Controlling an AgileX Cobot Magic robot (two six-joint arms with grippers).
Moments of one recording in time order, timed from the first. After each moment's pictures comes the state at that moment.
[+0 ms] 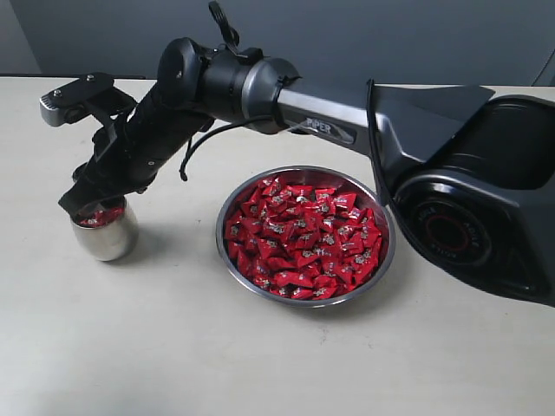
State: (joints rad) left arm 0.12 0.00 0.00 0.05 0.29 -0.02; right arm 0.96 2.40 -2.06 0.64 0.79 -0.65
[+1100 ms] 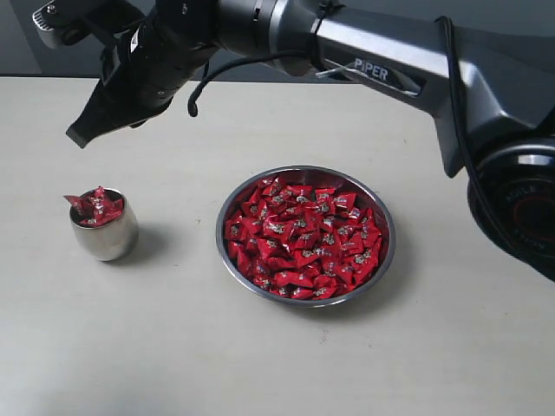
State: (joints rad) left arm 0.12 0.00 0.00 0.05 0.29 -0.02; right arm 0.96 2.24 -2.06 0.25 0.73 -0.41
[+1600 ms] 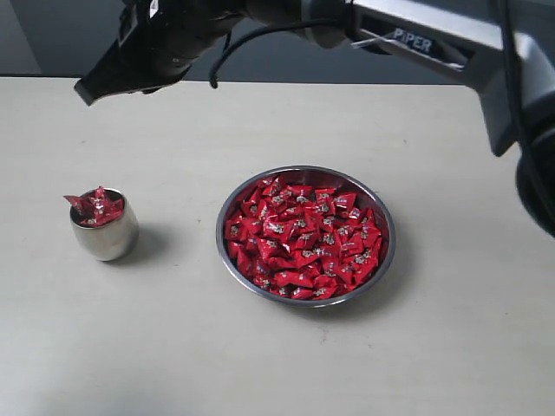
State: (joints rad) left arm 0.12 0.00 0.00 0.05 0.29 -0.02; right arm 0.92 2.16 -2.01 0.22 0.68 -0.29
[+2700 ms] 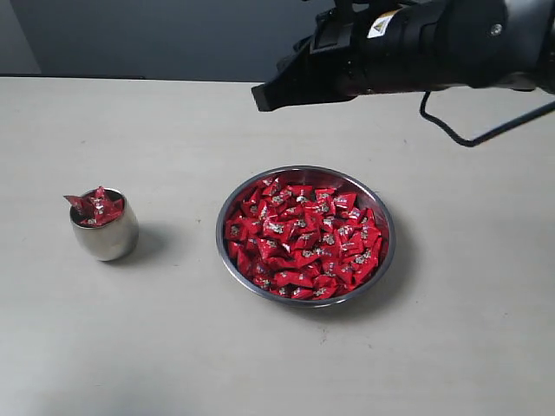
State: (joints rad) left arm 0.12 0.00 0.00 0.05 0.29 -0.02; right arm 0.74 1.54 -1.08 0.38 0.16 -0.45
